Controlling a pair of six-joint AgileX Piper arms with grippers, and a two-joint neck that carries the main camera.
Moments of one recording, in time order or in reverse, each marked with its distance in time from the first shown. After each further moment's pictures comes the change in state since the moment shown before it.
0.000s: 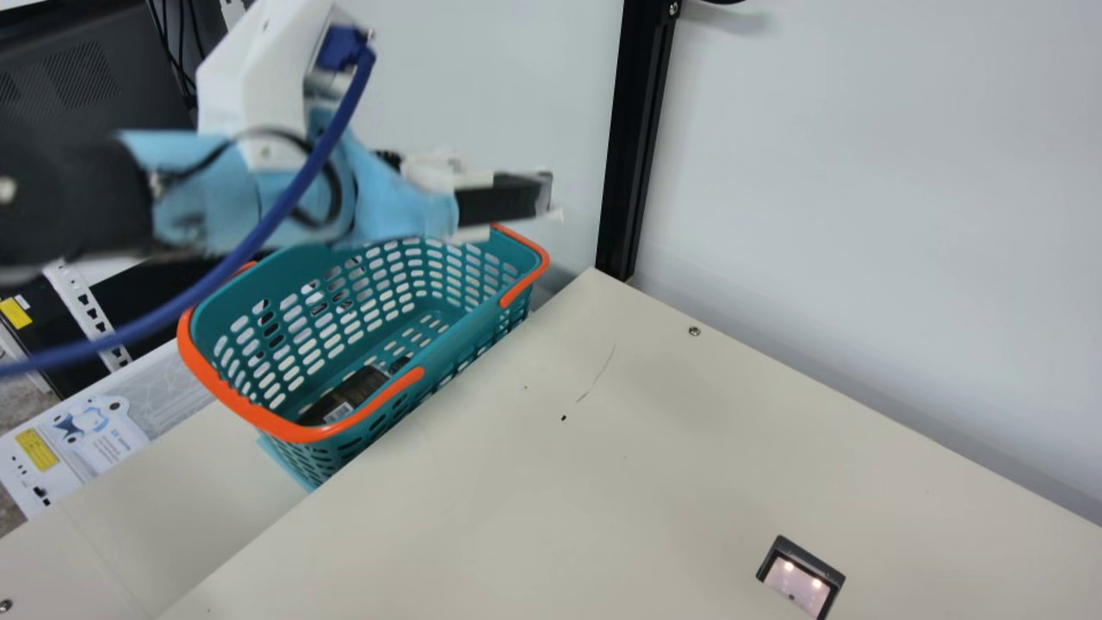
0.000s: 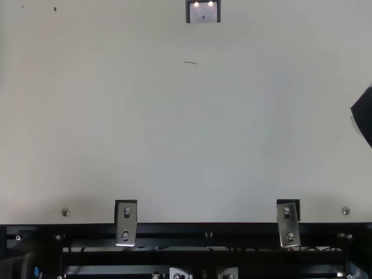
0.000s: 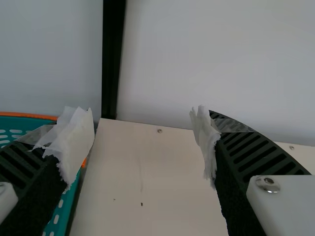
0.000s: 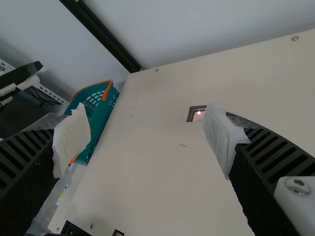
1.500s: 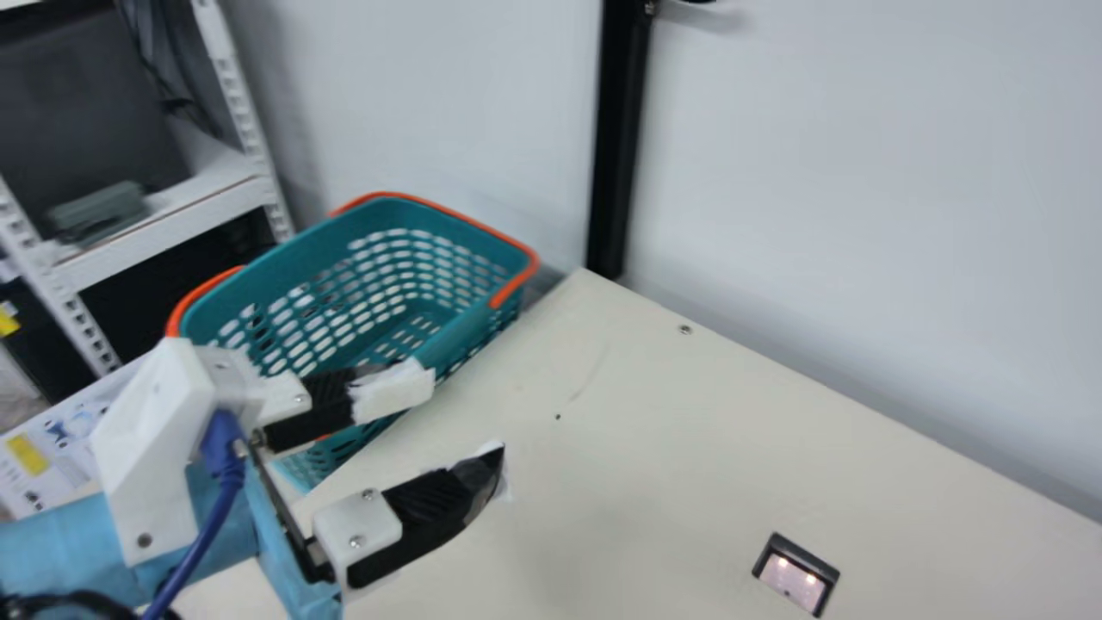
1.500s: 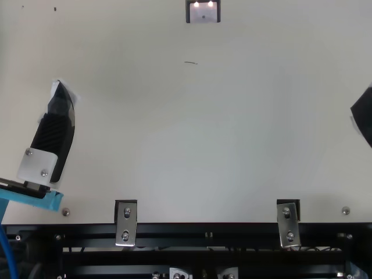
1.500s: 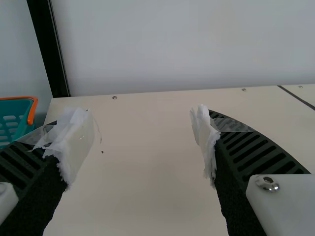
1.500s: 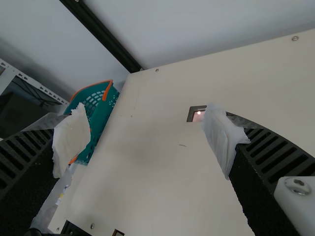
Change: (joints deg) left arm -24.5 -39.3 44.5 3.5 -20.2 0.1; right arm 0.0 0.0 0.0 0.0 0.0 0.0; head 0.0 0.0
